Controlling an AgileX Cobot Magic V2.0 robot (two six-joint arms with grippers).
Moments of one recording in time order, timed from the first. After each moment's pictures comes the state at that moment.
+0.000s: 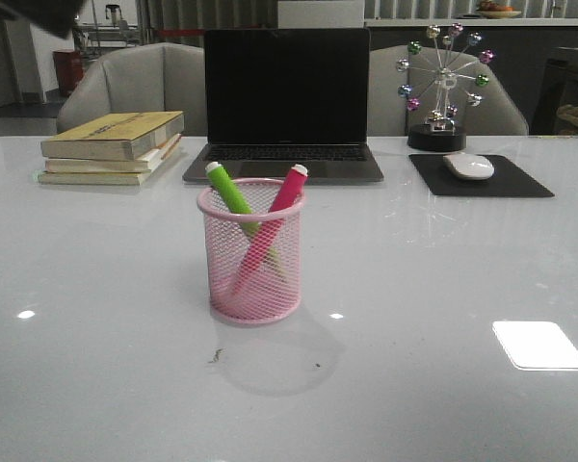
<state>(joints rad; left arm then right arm) -0.73 0.86 -0.74 -0.06 0.50 0.14 0.64 0.64 -0.65 -0.07 0.66 0.03</state>
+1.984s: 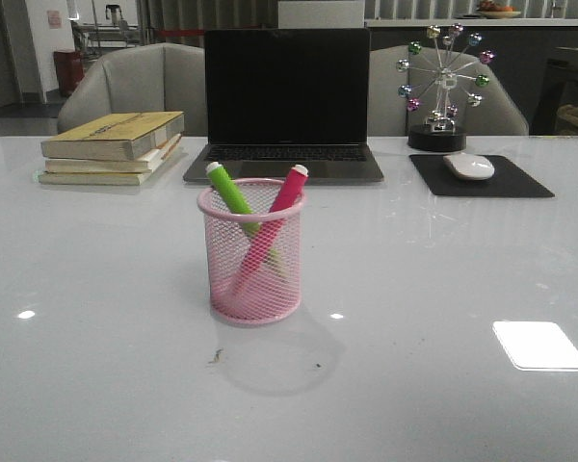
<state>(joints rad) -0.39 0.25 -0.47 0.09 0.64 -0.08 0.64 0.64 -0.64 -0.07 0.71 0.03</state>
